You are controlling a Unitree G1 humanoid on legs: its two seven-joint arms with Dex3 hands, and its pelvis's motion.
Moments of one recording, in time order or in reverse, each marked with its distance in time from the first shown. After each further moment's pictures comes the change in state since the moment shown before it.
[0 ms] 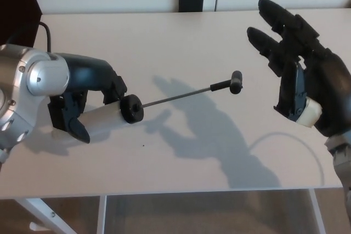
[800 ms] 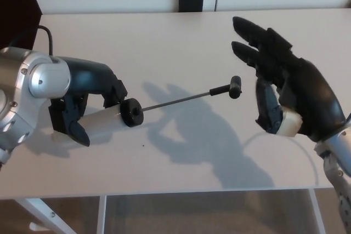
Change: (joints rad) left_arm 0.000 -0.008 -0.008 0.023 -0.001 -0.019 0.001; right_arm -0.001 -0.047 0.109 0.040 -0.178 -0.059 -0.052
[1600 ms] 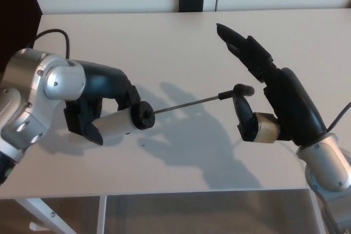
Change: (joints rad) left_arm -0.026 -0.050 -0.033 0.018 0.000 -0.016 -0.016; right_arm 0.000 0.017 0.088 0.063 -0.294 -0.175 -0.208
